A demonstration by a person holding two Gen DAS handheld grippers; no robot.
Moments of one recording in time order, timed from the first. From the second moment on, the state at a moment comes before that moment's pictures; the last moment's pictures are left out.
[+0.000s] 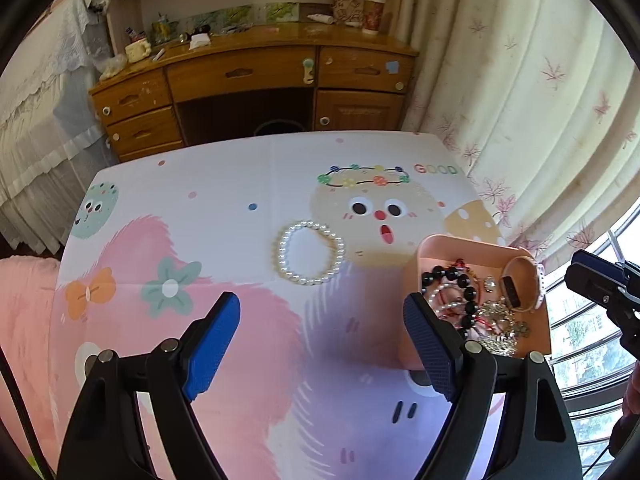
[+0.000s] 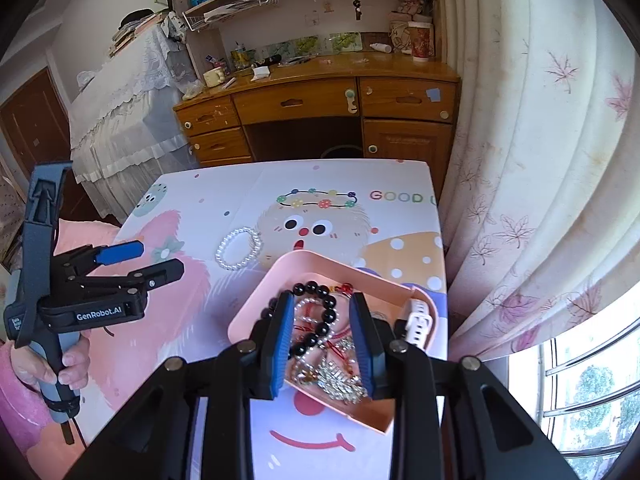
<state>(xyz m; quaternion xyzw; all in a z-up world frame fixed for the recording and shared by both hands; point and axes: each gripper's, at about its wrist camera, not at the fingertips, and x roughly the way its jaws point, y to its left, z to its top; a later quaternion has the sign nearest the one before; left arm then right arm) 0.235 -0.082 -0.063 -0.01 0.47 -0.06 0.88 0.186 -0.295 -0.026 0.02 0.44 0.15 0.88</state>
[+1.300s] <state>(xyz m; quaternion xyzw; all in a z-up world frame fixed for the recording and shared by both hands) 0.290 0.043 -0.143 -0.10 0.60 0.07 0.79 0.334 -0.139 -0.143 0.03 0.63 0.08 0.77</state>
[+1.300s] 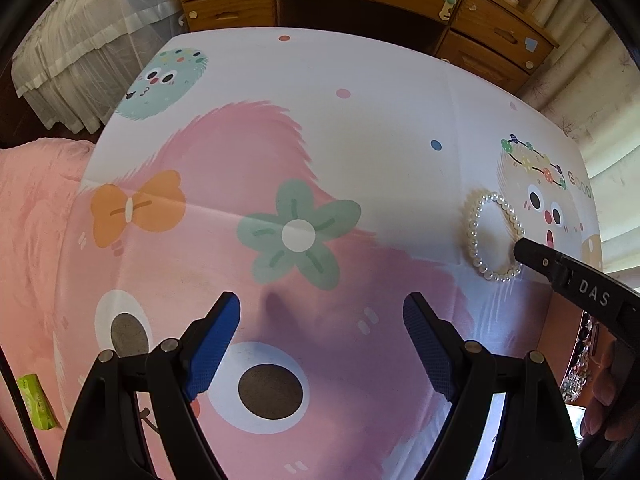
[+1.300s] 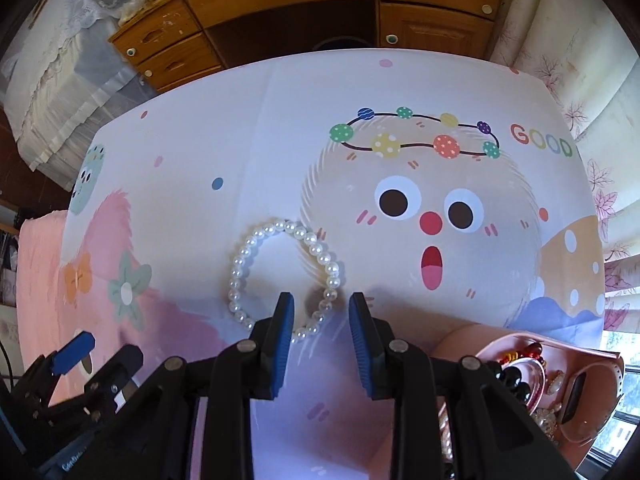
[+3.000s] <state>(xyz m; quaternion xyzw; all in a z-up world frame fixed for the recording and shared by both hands) 0.219 -0.036 -0.089 -0.07 0.56 0.07 0.82 0.251 -0.236 -0.008 0.06 0.52 0.10 0.84</state>
